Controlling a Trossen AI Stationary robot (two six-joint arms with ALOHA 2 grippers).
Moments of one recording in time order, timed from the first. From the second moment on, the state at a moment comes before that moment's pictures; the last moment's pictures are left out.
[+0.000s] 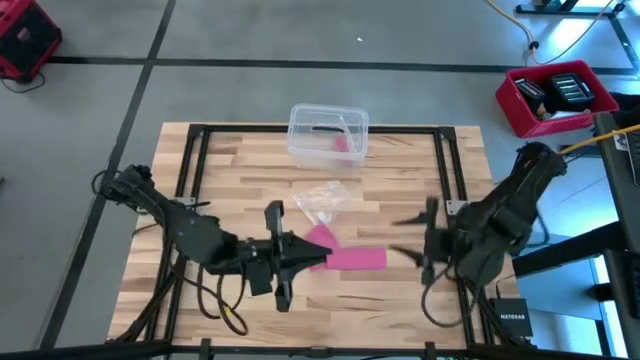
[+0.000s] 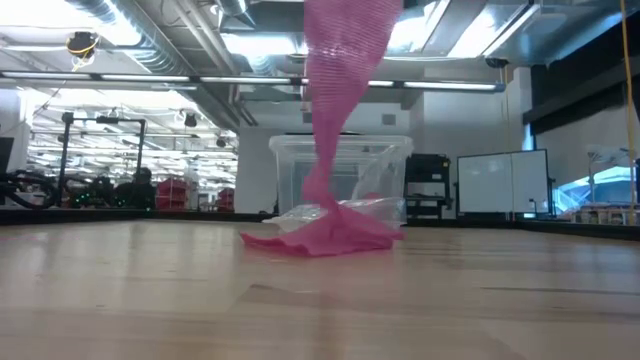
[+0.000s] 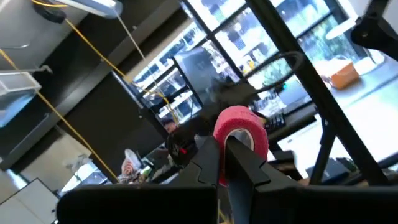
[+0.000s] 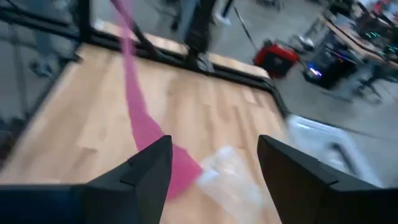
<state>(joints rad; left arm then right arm) -0.61 1.62 1.71 0.15 -0.65 0.78 0.84 1.16 1.20 -0.66 0.91 0.20</state>
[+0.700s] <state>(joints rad) -0.63 1.61 1.32 0.64 -0.68 0.76 0.78 1.39 0.62 0.66 0.66 0.10</state>
